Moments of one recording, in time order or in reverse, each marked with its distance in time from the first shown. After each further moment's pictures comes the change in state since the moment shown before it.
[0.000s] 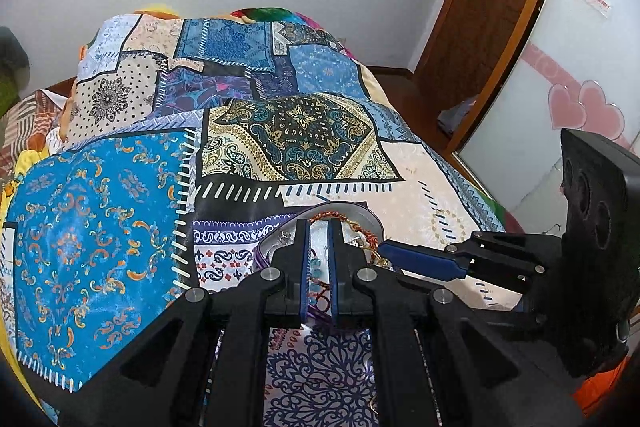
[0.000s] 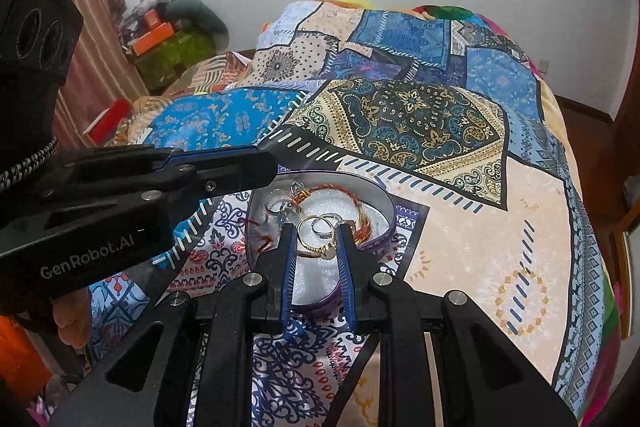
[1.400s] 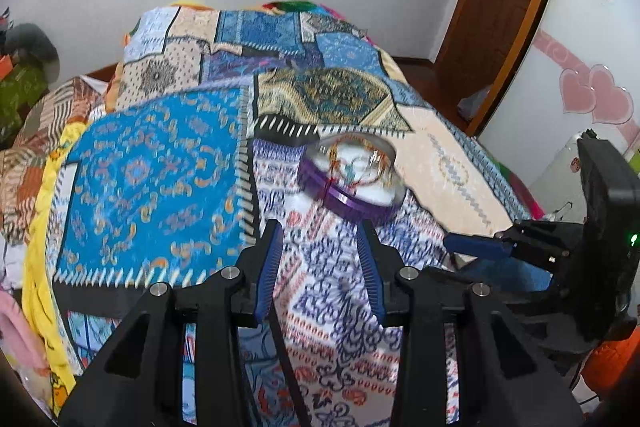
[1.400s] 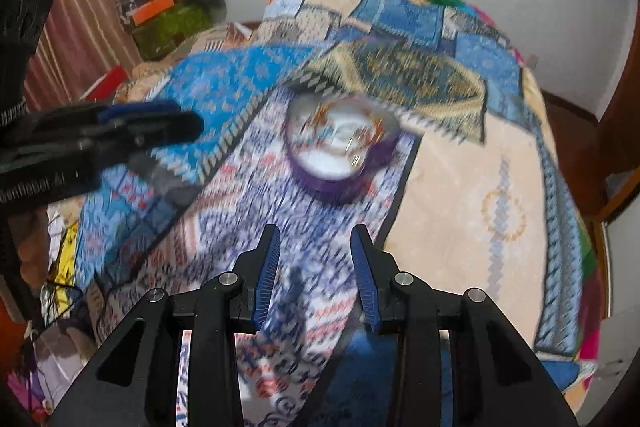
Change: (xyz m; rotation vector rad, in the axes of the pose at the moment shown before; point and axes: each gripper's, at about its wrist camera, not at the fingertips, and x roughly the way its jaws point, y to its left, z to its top) left arm -0.068 0.005 -0.064 -0.007 0.030 0.105; right arm -0.030 0.030 -0.056 -0.039 0.108 -0.055
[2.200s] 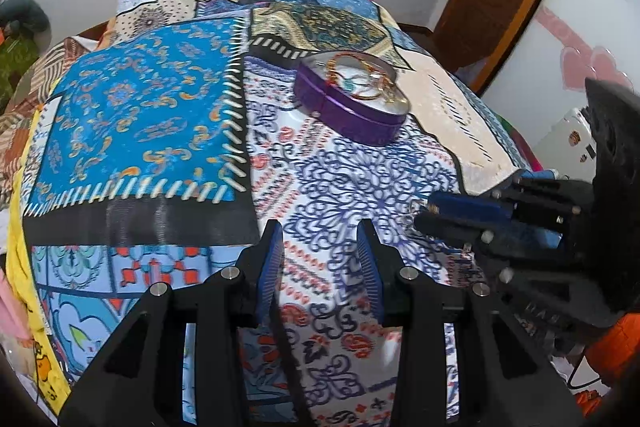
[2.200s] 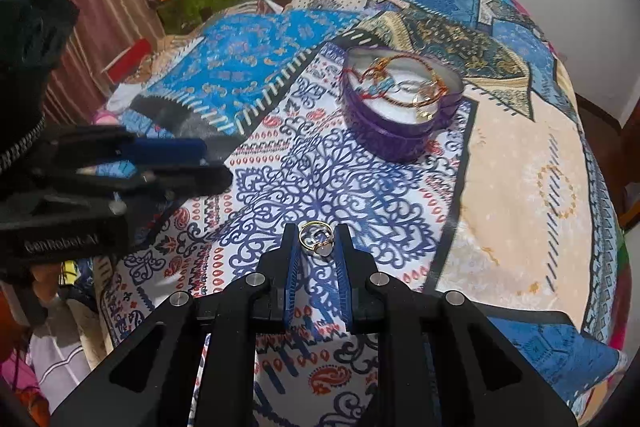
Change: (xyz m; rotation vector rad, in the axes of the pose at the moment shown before) left arm 0.018 -0.005 -0.046 -0.010 0.124 -0.035; right arm 0.007 0.019 -0.015 -0.034 -0.001 0.056
